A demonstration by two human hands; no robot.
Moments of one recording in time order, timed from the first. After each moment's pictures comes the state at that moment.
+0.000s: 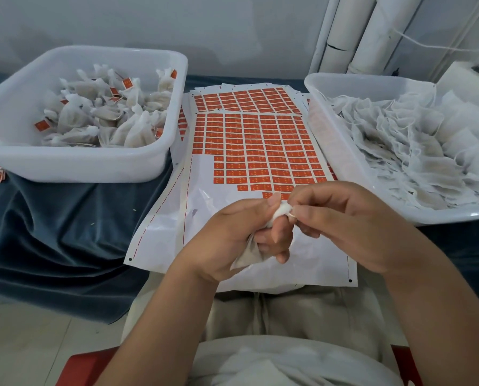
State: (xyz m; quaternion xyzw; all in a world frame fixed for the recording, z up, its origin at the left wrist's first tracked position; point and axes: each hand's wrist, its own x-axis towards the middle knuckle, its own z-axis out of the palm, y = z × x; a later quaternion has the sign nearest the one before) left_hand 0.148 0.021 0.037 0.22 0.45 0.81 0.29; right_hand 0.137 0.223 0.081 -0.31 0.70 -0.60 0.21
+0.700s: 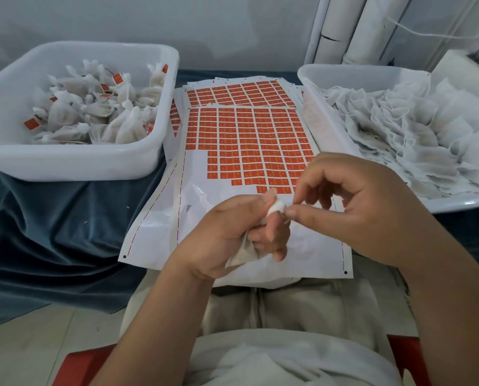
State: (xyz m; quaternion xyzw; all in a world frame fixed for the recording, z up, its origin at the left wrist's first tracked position) left_hand 0.149 0.024 0.033 0.26 0.43 0.81 0.30; right_hand 0.152 0.229 0.106 -0.32 0.87 -0.38 -0.06
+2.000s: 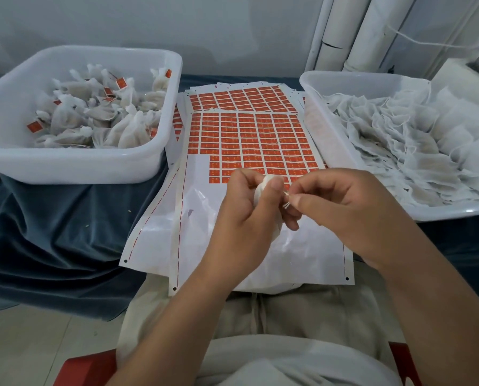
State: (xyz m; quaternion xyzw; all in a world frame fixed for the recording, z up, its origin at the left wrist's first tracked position) left_hand 0.155 0.051 0.040 0.12 0.67 0.73 -0.05; right_hand 0.149 0.216 0.096 -0.20 0.82 -0.53 0.03
